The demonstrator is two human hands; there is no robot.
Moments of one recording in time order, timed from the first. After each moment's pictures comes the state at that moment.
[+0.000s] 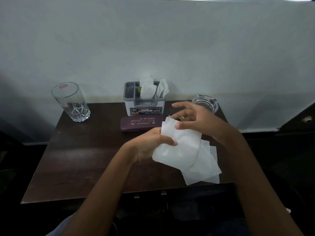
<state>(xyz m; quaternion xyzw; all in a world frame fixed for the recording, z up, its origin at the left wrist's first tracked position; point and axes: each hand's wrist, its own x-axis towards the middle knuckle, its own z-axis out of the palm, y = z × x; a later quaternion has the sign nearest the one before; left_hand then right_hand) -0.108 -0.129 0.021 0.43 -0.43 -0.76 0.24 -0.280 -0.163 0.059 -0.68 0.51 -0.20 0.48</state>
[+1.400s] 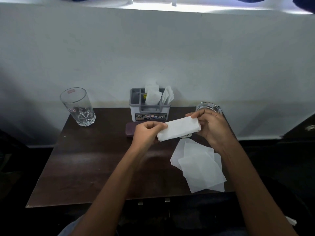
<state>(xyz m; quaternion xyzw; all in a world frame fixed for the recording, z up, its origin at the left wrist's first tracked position) -0.101 -0.140 0.017 0.57 -0.34 -0.58 0.48 -0.277 -0.169 0.040 -0.41 0.52 -0.48 0.58</state>
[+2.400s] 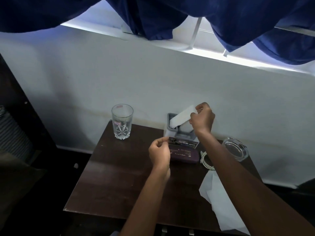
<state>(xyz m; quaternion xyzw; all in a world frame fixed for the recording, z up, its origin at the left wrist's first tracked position) -0.048 -0.148 0.017 0.59 -0.10 -0.52 0.61 -0.131 -0.264 0.063 -0.57 0.67 -0.43 0.20</state>
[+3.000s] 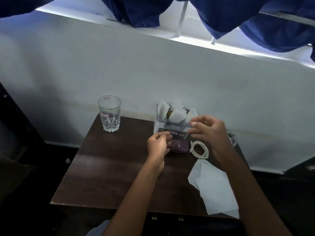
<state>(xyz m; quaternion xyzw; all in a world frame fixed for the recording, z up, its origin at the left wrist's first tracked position) -0.066 -0.143 0.022 0.57 -0.17 -0.58 0.55 -0.194 -0.170 0.082 -0.57 0.56 -0.42 0.43</state>
